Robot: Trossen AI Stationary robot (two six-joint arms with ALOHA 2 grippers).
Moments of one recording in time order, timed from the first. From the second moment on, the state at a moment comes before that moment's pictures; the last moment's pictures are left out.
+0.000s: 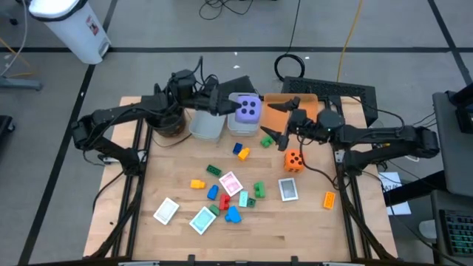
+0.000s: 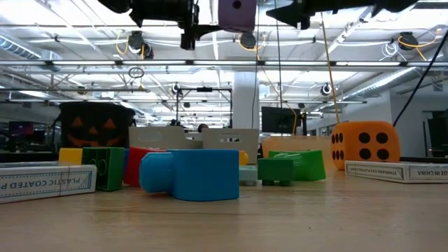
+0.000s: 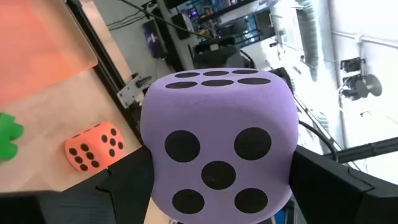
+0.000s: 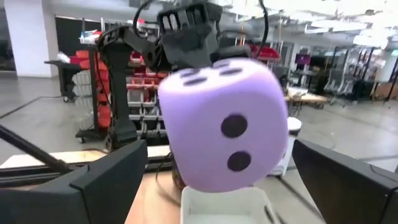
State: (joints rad) left arm 0.46 1.43 1.17 0.18 0.60 -1.12; right arm -0.14 1.07 0.74 0.45 0.15 -0.08
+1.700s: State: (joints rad) left arm 0.39 1.43 1.17 0.16 0.67 -1.14; right arm -0.15 1.14 0.74 0.59 -0.03 -0.09
